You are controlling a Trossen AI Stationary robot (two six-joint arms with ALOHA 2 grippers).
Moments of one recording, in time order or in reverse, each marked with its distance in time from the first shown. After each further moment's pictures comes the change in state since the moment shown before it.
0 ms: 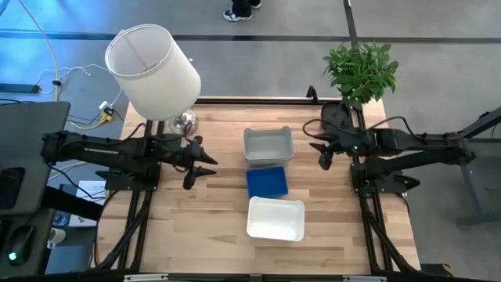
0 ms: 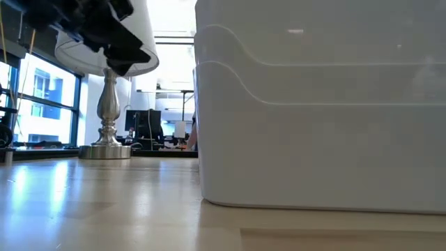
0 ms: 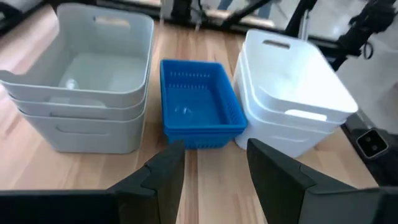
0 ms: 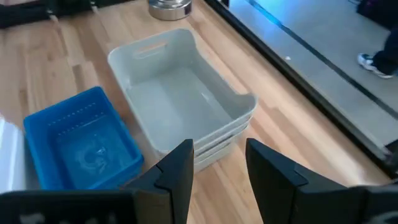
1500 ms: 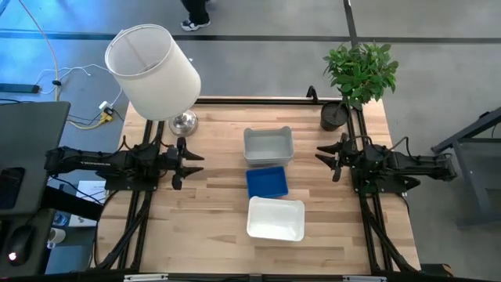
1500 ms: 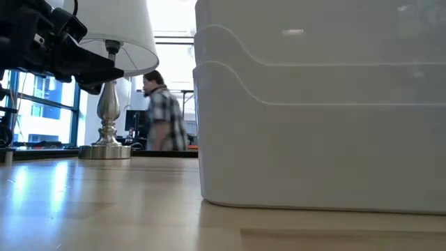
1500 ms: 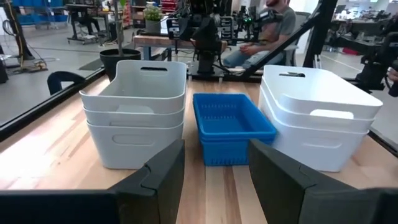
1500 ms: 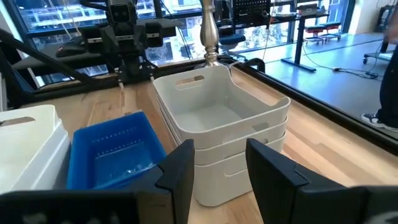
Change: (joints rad) left arm 0.000 -0.549 -0.472 0.255 -0.128 0.094; right arm 0.007 -0.756 -0.702 0.455 -0.109 -0.134
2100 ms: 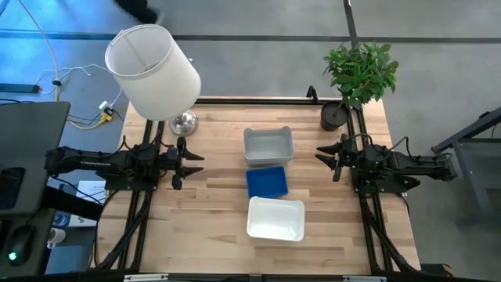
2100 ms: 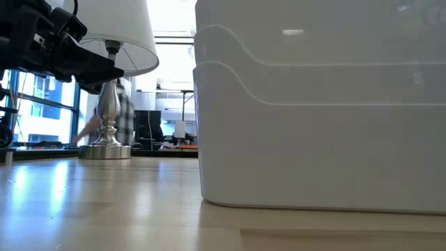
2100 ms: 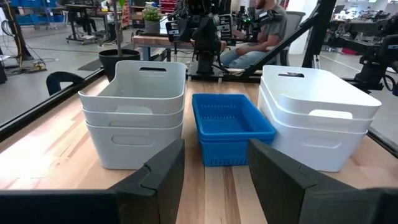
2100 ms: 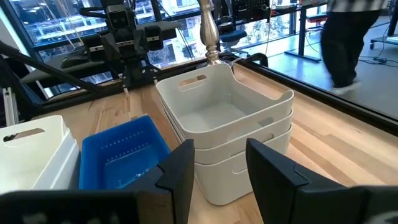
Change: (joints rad) left arm 0.000 0.001 0.001 0.001 0.004 0.000; right arm 0.000 0.000 0.000 -0.002 -0.007 0.080
